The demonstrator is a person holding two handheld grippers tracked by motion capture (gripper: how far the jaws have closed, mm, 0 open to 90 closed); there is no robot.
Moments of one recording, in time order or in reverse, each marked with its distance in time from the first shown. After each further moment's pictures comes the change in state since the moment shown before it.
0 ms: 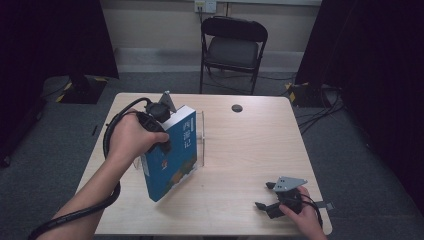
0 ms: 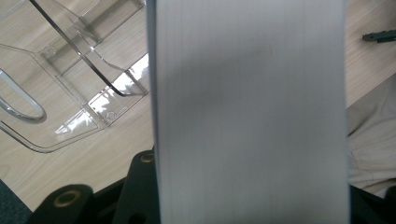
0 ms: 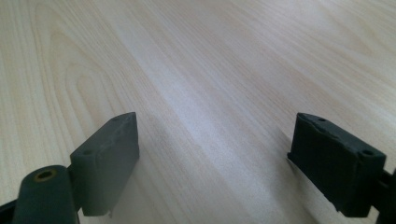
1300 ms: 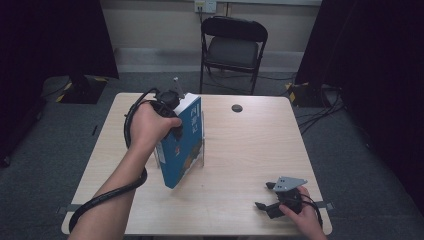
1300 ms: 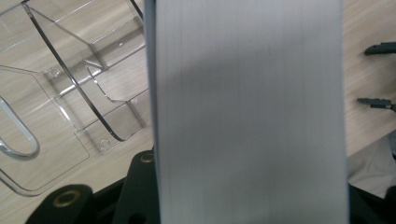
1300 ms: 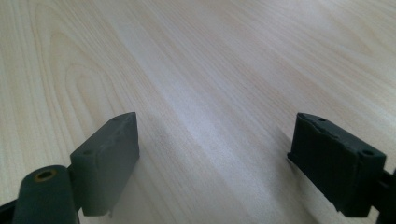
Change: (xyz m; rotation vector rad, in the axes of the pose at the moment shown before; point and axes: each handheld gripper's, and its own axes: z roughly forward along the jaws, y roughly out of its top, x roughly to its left) left arm 0.005 0.039 0.016 -0.075 0.000 -0.144; right arm 0.000 0.000 0.000 0.002 0.002 -0.003
